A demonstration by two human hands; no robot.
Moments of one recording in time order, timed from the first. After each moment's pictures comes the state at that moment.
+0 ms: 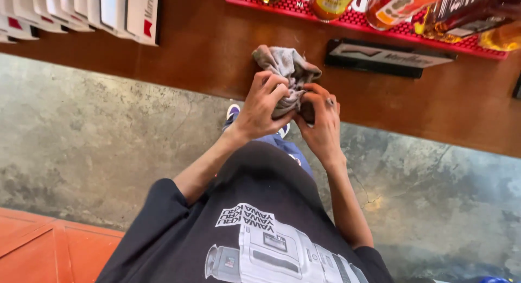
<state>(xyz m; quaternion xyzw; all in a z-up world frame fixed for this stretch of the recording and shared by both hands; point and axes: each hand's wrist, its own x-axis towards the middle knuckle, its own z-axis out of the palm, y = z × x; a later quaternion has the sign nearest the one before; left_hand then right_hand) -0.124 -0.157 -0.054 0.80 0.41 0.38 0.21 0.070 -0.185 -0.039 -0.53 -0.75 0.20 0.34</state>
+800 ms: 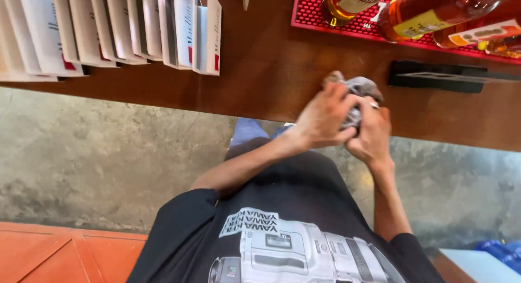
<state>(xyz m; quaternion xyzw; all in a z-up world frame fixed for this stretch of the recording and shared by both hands) -0.166 -0.092 -0.062 0.82 0.39 0.36 0.23 -0.008 -0.140 -0.029 -0.59 -0.76 0.19 0.21</state>
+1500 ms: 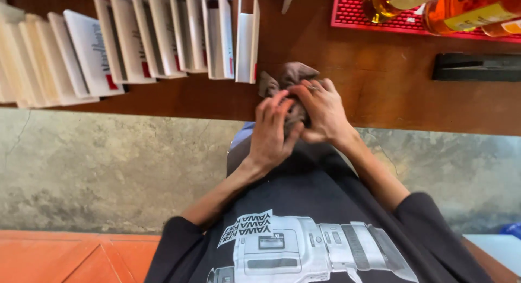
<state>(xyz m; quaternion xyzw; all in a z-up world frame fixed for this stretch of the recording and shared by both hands) -0.350 -0.142 -0.061 0.72 0.53 0.37 0.24 -0.167 -0.084 -0.054 -0.42 -0.86 0.20 0.20</state>
